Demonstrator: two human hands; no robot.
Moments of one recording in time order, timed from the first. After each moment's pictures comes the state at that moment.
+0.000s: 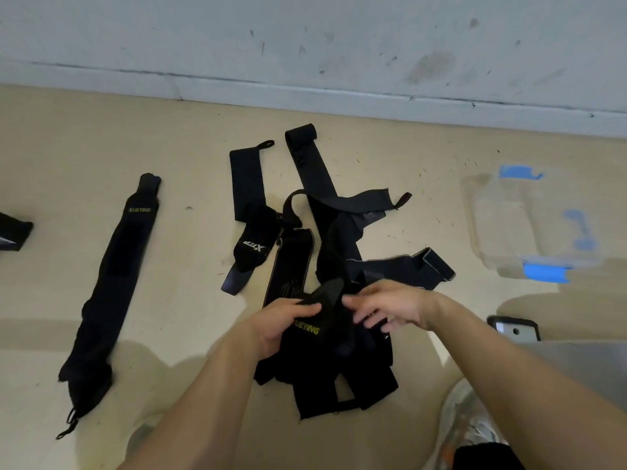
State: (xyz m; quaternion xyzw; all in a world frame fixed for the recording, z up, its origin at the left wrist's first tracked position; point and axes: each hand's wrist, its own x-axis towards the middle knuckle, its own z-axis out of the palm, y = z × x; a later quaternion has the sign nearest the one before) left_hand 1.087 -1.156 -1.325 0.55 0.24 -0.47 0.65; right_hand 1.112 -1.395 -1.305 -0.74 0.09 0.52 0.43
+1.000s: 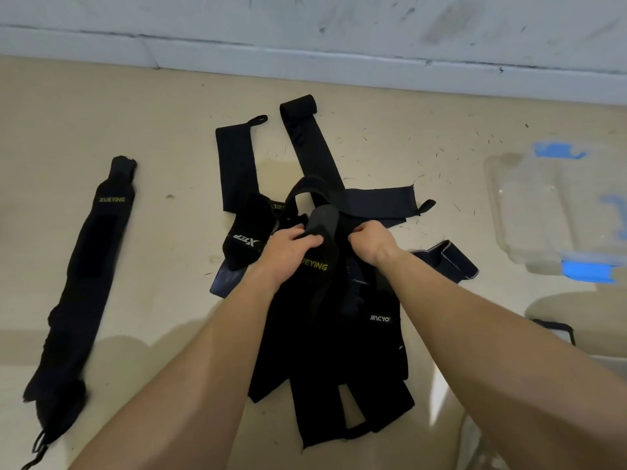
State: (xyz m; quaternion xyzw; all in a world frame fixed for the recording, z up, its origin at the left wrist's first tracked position) left_hand 1.195 -1.175 -1.355 0.72 0.17 -0.30 0.60; right_hand 1.216 -1.351 -1.377 -0.86 0.23 0.26 0.37
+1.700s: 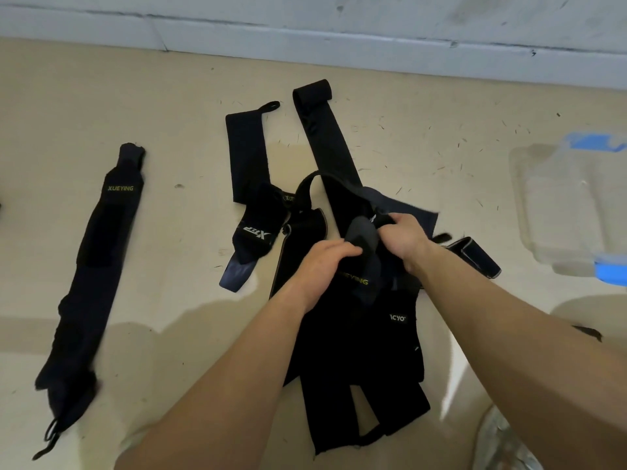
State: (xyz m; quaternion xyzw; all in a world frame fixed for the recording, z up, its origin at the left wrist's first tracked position) left_hand 1.171 -1.204 -1.373 0.61 0.17 -0.34 0.70; right_hand 1.219 -1.371 -1.393 -0.78 0.29 0.22 0.50
